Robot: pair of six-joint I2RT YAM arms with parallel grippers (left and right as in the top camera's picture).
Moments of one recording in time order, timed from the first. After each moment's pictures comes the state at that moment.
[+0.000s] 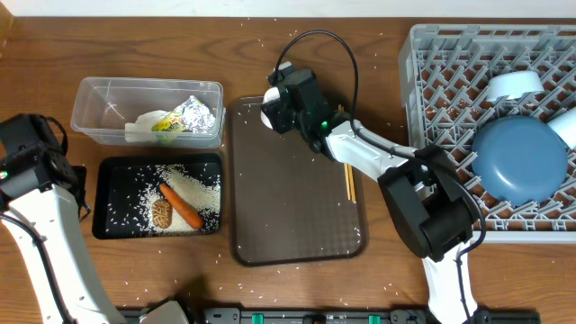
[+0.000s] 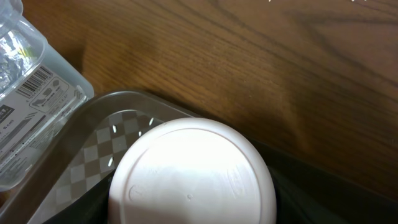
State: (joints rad) left arm 0.53 1.31 1.27 -1.28 -0.43 -1.04; right arm 0.60 2.19 1.46 0.05 -0.05 0.14
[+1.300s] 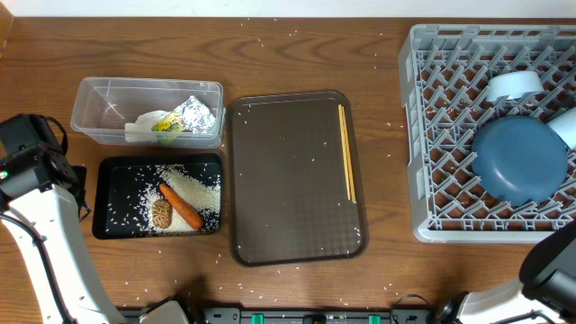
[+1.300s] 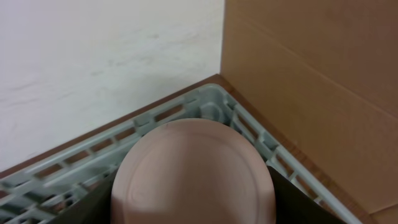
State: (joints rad) left arm 0.53 1.31 1.27 -1.28 -0.43 -1.04; right arm -0.57 1.78 1.48 -0.11 -0.02 0.05
